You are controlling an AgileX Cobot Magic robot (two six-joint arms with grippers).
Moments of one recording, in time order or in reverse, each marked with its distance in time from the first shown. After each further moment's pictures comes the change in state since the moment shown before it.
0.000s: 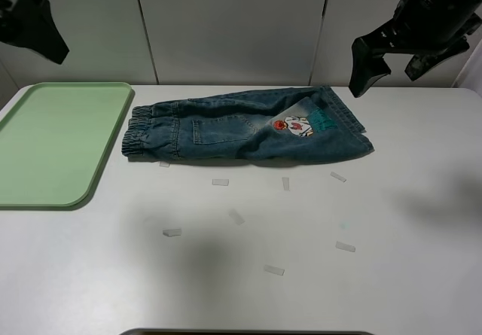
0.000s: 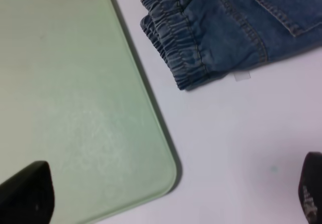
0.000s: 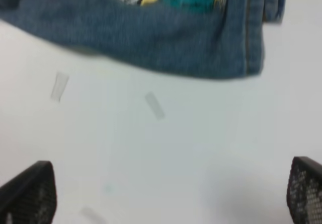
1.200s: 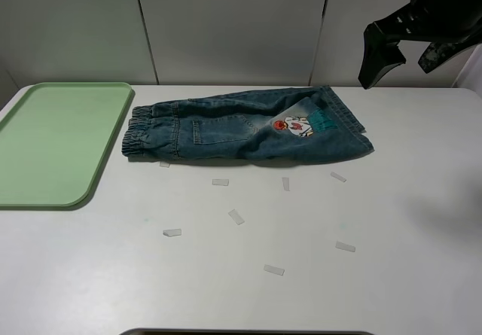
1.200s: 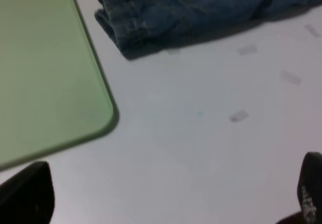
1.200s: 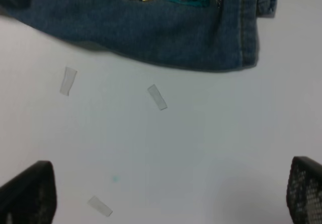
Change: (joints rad) left arm 0.000 -1.153 0.669 -0.156 0.080 -0.011; right arm 0.000 -0.061 0.000 0.003 0.028 0.012
